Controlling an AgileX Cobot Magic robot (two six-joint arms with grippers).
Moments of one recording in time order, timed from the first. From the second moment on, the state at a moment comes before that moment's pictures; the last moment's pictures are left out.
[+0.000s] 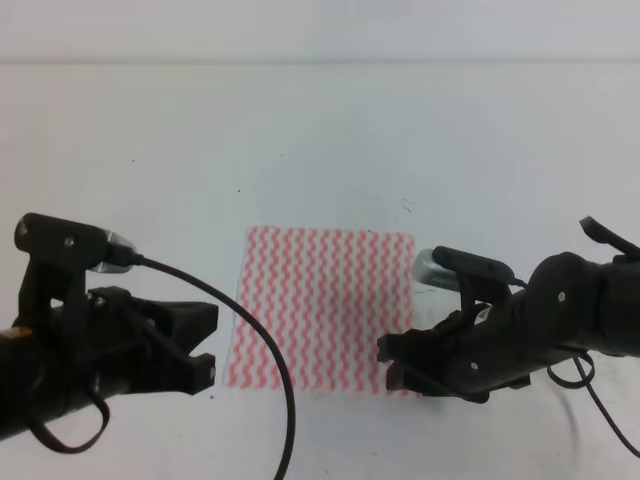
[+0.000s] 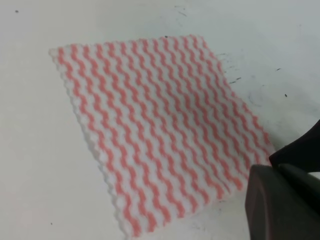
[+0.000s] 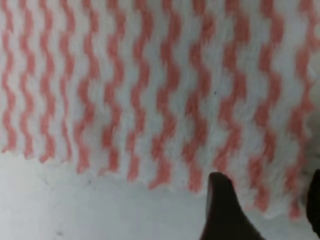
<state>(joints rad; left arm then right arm) -0.45 1.05 -0.54 -1.07 0.31 0.91 0.58 1.70 -0.88 0.65 0.41 0.06</state>
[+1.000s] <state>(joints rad) -0.45 1.05 -0.54 -1.07 0.31 0.91 0.58 1.71 -0.88 0.63 0.40 0.05</state>
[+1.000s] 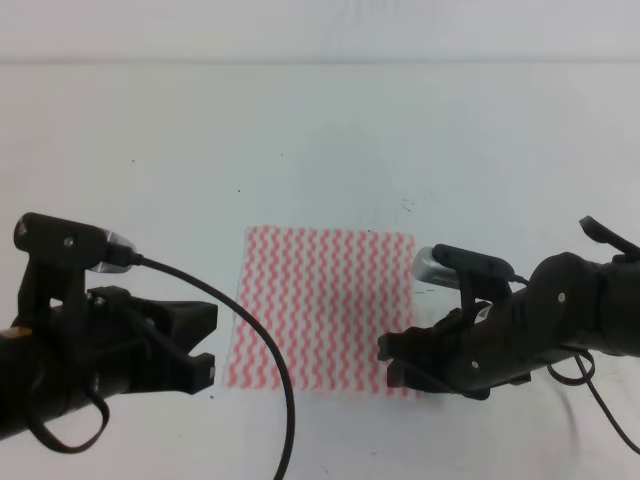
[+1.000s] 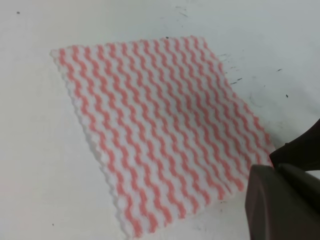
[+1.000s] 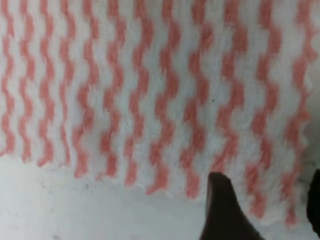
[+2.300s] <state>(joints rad) -0.45 1.05 -0.54 -1.07 0.31 0.91 0.58 1.76 -0.88 0.61 0.48 0.03</state>
